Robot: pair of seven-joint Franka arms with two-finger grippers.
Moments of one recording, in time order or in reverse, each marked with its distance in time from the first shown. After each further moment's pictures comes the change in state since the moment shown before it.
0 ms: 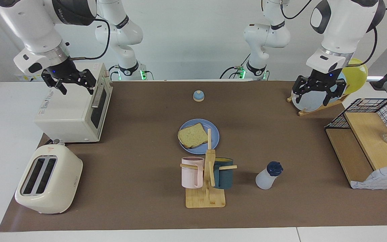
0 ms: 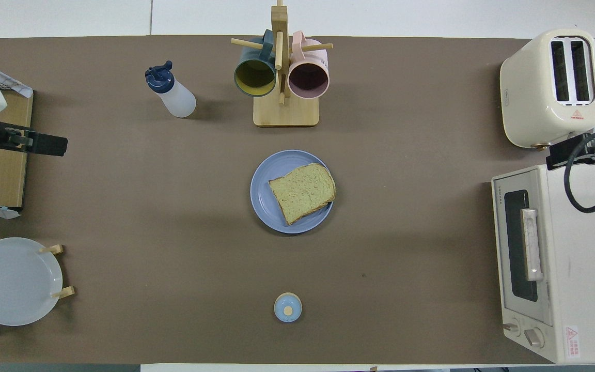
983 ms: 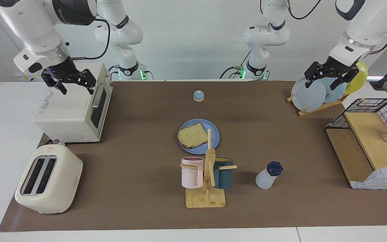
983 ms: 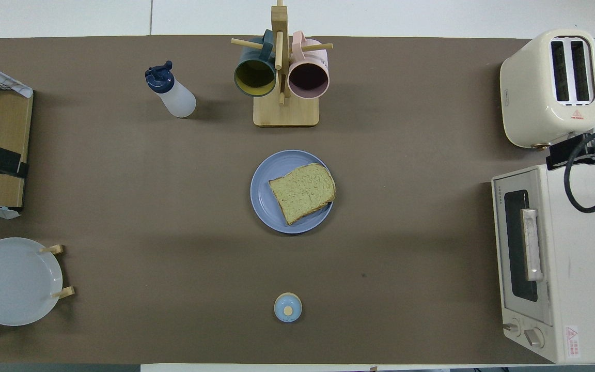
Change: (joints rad) left arm 0.293 0.072 -0.199 0.234 -0.100 -0.413 -0.008; right arm 0.000 0.000 0.000 0.000 0.000 0.000 0.000
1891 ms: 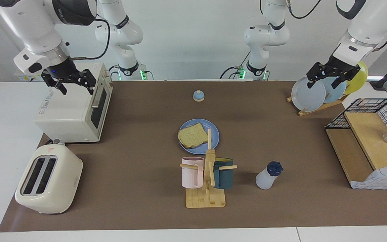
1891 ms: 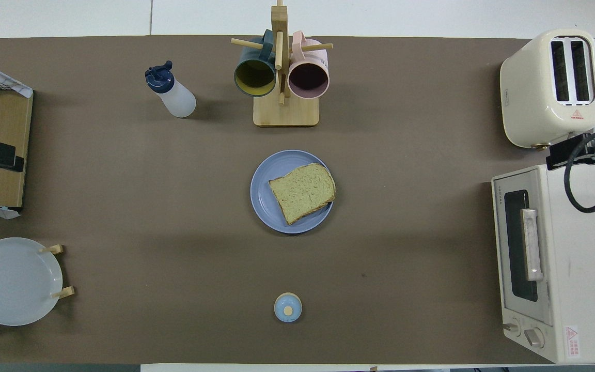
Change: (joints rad) left arm 0.008 -0.019 0.002 -0.041 0.009 0.091 -0.080; right arm 0.000 0.000 0.000 0.000 0.000 0.000 0.000
